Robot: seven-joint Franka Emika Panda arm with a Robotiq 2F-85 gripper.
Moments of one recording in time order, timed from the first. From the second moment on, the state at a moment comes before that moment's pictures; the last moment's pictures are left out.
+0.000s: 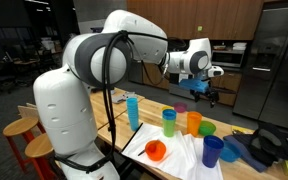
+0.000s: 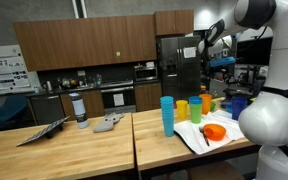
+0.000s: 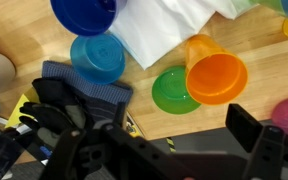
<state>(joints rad) -0.20 0.00 -0.20 -1.96 -0.16 2.16 0.13</state>
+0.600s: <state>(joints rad) -0.21 0.08 -0.21 -1.95 -0.14 2.22 0.15</state>
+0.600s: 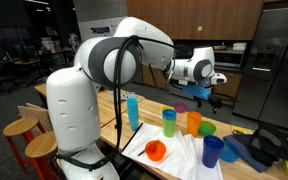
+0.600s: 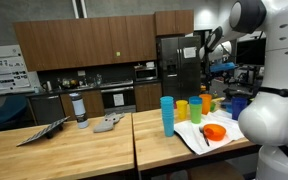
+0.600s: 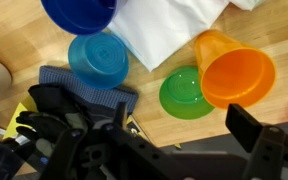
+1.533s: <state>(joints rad) -0.20 0.25 -0.19 -1.81 -0.06 2.10 0.15</state>
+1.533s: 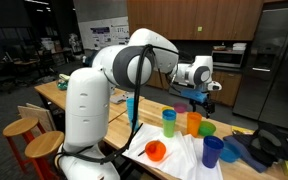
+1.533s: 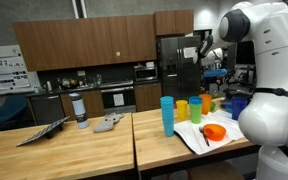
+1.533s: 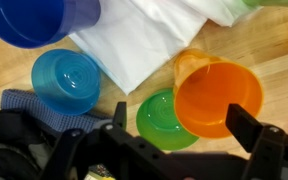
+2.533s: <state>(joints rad) -0.15 0.42 -0.18 -1.61 -0.08 2.00 0.18</state>
